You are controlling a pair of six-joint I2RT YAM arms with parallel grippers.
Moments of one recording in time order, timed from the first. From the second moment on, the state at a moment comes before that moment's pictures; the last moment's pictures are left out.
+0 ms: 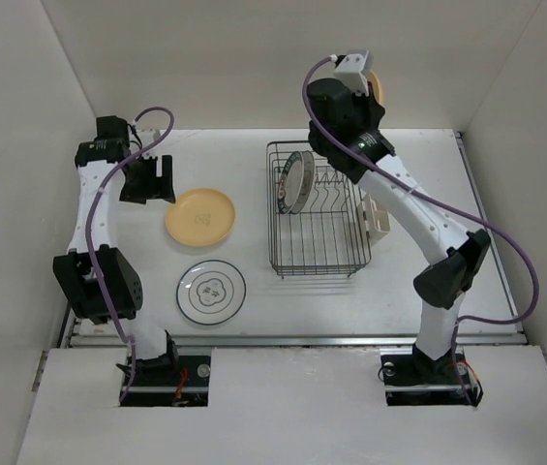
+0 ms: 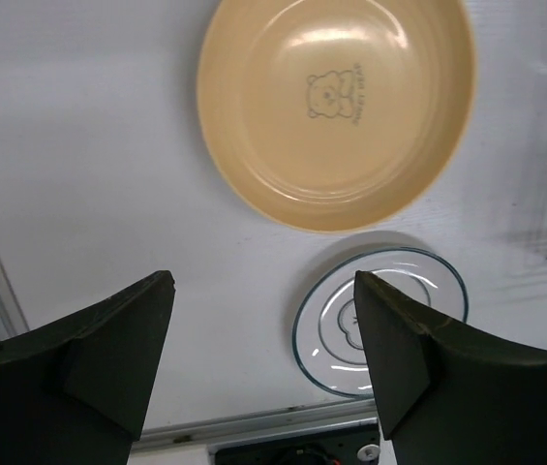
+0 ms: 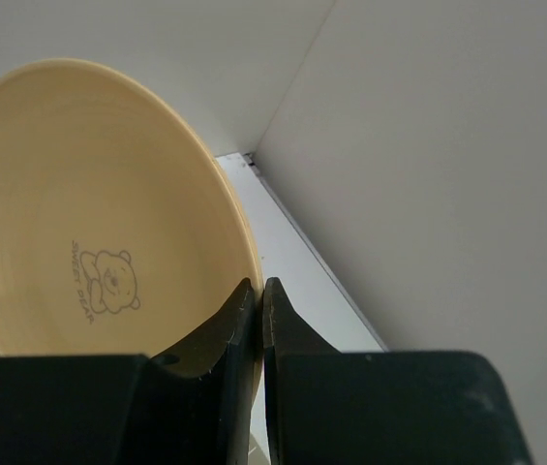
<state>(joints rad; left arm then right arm) 0.15 1.67 1.66 -1.11 0.21 0.14 0.68 1.90 2.13 -0.52 1.38 -0.12</state>
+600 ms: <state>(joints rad) 0.15 1.54 1.68 -1.11 0.63 0.16 0.72 1.86 2.16 -0.55 0.88 0.01</state>
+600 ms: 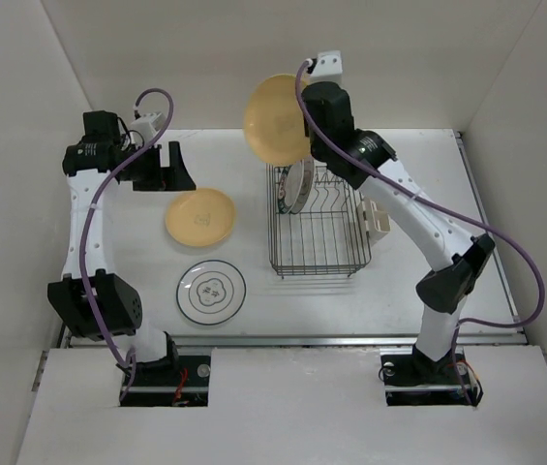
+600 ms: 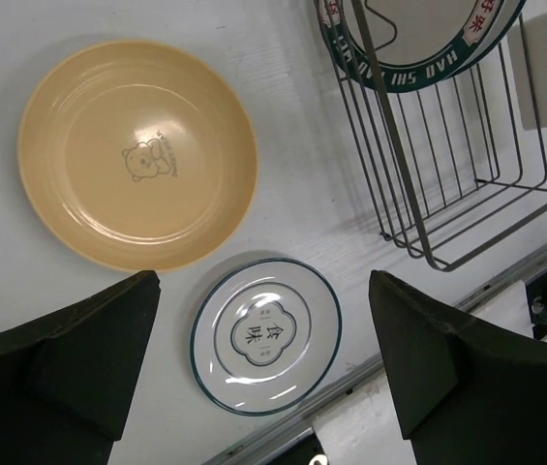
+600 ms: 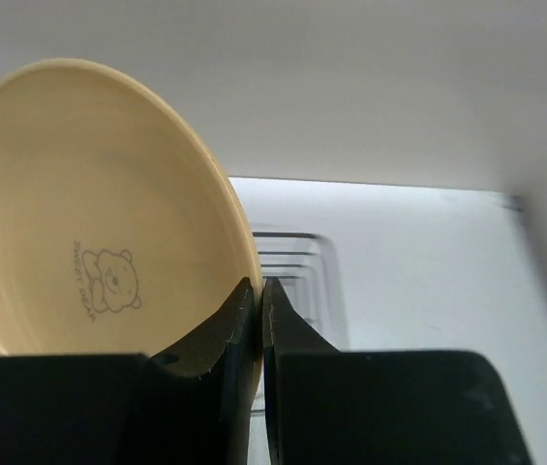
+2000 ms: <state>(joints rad) 0.15 1.75 1.63 -1.01 0.32 0.04 0.81 1.97 2.04 -0.47 0.18 0.29</state>
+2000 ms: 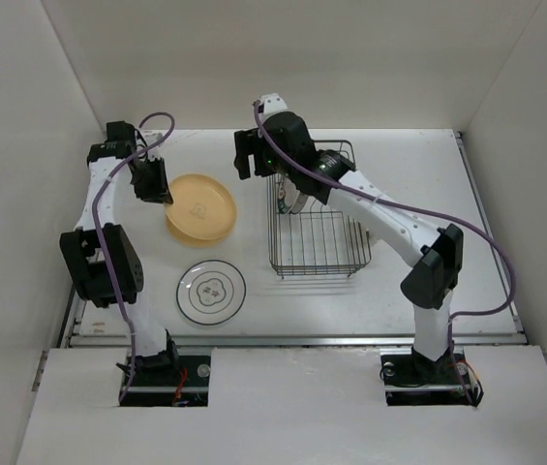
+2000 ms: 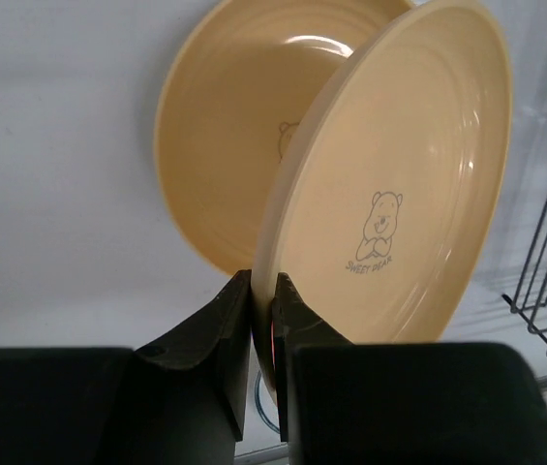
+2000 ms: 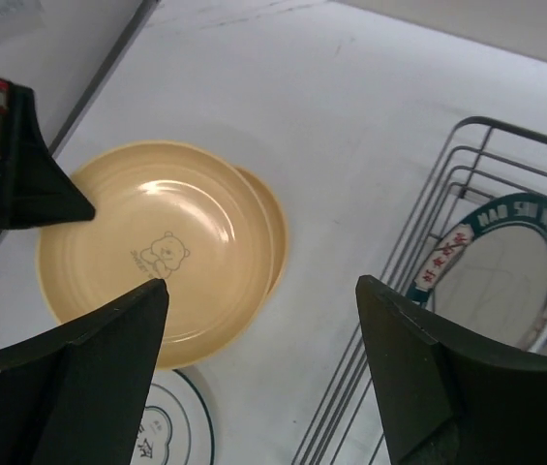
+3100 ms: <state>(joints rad) 0.15 1.73 1.62 -1.03 0.04 0.10 0.62 1.94 1.88 -0.73 0.49 0.57</state>
